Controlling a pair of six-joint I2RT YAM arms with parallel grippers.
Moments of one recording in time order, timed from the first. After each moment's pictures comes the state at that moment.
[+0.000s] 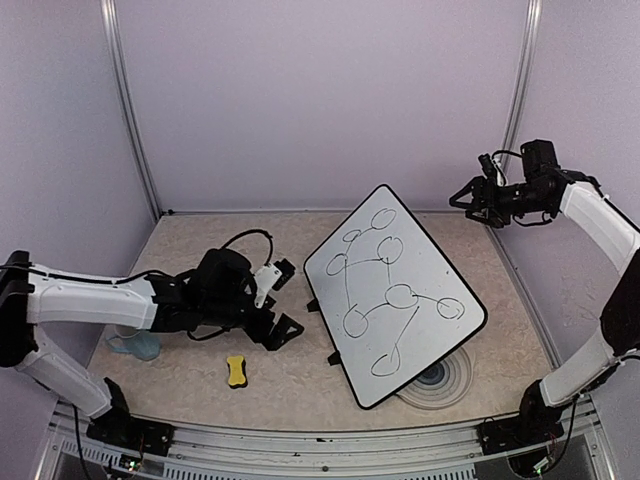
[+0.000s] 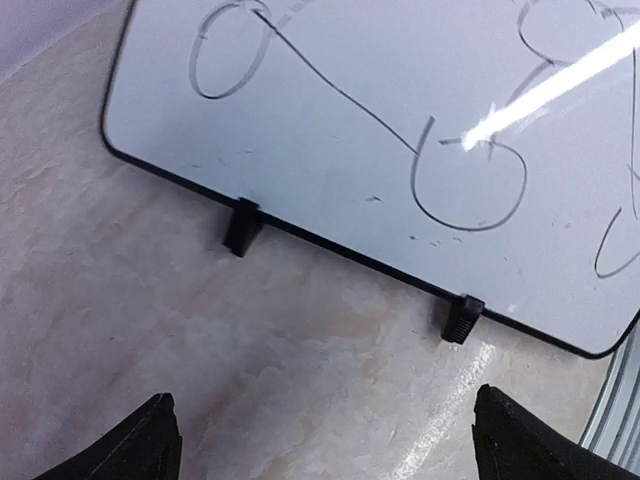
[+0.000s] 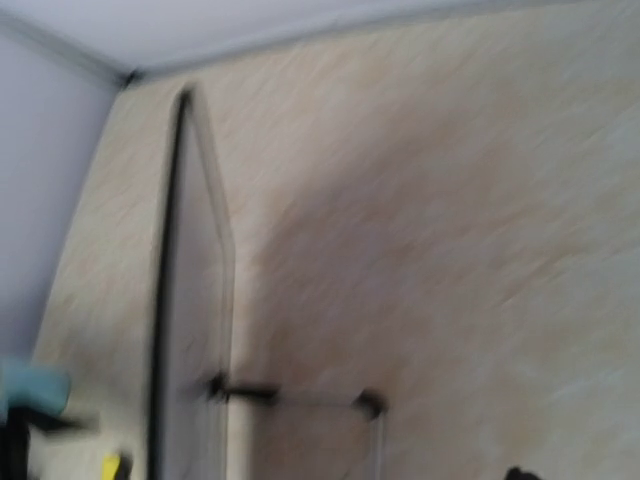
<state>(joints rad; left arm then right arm) -0.92 1.47 0.80 -0.04 0.07 -0.05 0.00 1.47 1.41 -0.67 -0.72 0.23</state>
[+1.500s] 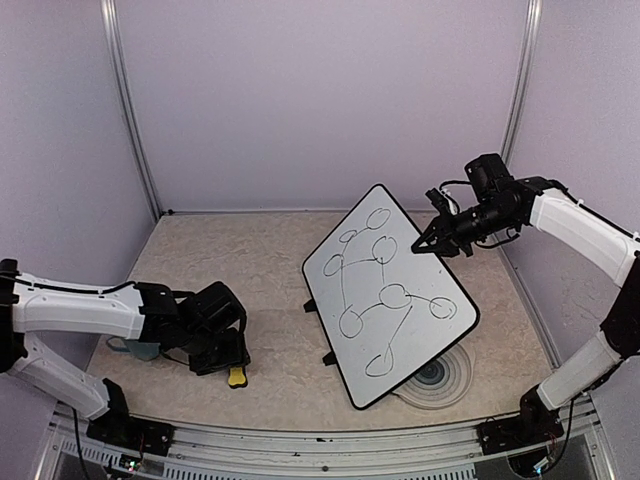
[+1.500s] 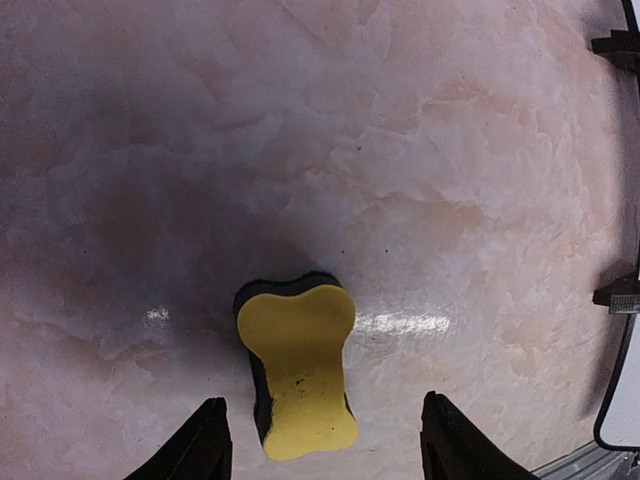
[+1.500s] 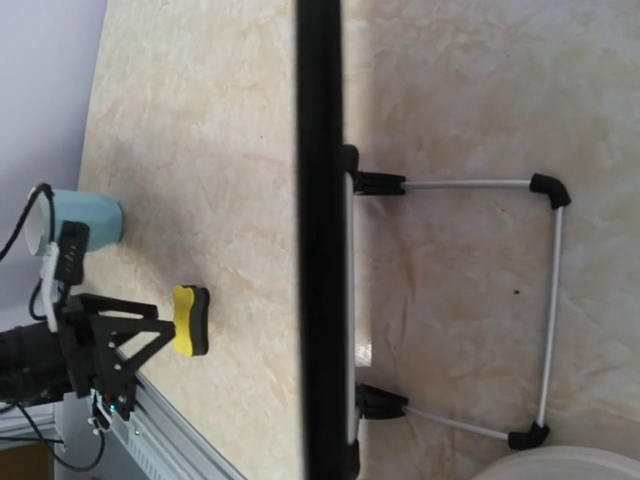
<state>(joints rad) -0.97 1.33 0.74 -0.61 -0.12 -1.14 0.36 1.48 1.36 -0.81 -0.66 0.42</state>
